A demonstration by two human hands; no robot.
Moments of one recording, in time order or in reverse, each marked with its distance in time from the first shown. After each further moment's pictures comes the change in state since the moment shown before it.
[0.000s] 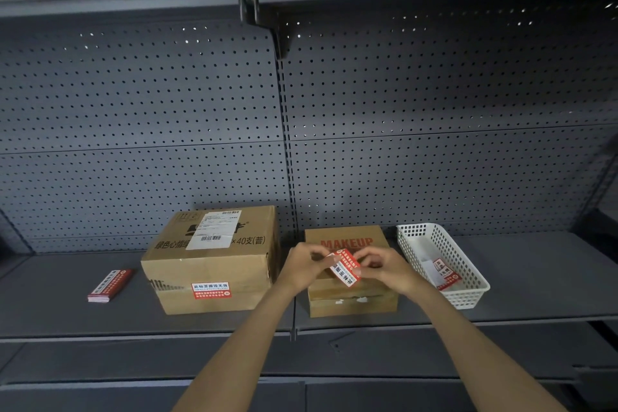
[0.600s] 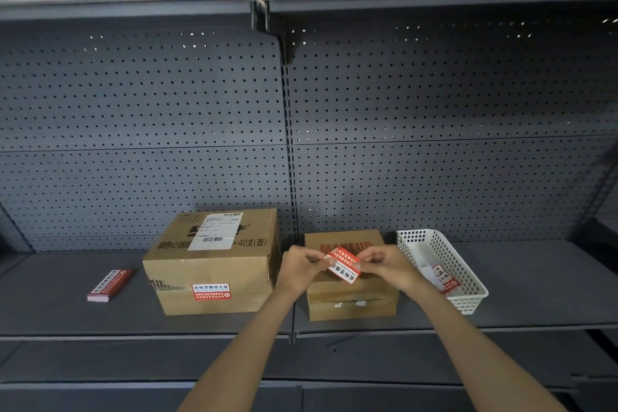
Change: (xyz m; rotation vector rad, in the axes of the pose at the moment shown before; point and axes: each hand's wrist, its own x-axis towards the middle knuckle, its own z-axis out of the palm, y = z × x) left_hand -0.007 0.000 0.001 -0.054 0.154 -0.029; right_hand 0.006 -0.010 -0.005 0.039 0.077 0.007
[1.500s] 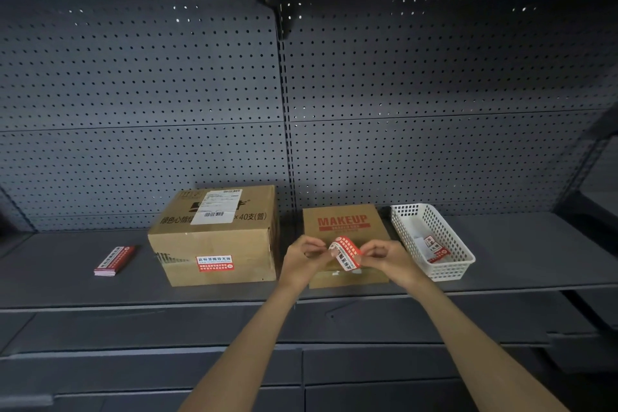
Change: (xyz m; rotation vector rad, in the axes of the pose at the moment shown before) left_hand -0.055 -0.005 0.015 -0.282 0.056 -0.148; right_hand -0.057 0.008 0.021 0.060 0.050 0.041
